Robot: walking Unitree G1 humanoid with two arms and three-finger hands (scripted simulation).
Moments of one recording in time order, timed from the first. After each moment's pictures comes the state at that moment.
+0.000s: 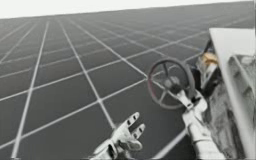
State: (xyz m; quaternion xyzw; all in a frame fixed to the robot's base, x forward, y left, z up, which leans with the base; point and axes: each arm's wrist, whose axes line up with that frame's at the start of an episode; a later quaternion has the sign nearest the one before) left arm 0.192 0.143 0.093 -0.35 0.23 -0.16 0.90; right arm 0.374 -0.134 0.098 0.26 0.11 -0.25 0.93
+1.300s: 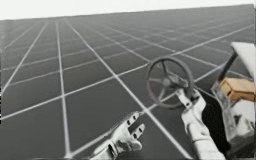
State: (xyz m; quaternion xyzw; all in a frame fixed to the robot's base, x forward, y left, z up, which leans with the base) left arm 0.190 0.148 0.092 -0.35 0.22 -0.15 0.89; right arm 0.377 -0.123 0.109 0.25 0.10 -0.24 0.93
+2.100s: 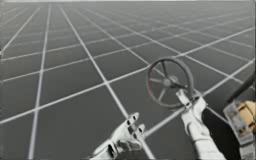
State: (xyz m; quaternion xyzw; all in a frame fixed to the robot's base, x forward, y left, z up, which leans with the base) left arm 0.189 0.150 0.087 -0.36 0.23 -0.15 0.89; right arm 0.378 -0.119 0.104 0.25 0.11 -0.24 0.93
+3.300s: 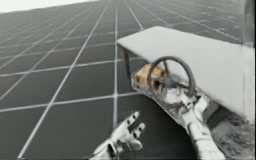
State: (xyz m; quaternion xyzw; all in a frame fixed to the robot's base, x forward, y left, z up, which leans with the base) left arm 0.192 0.144 0.094 -0.34 0.23 -0.16 0.90; right arm 0.376 -0.132 0.102 0.26 0.10 -0.25 0.93
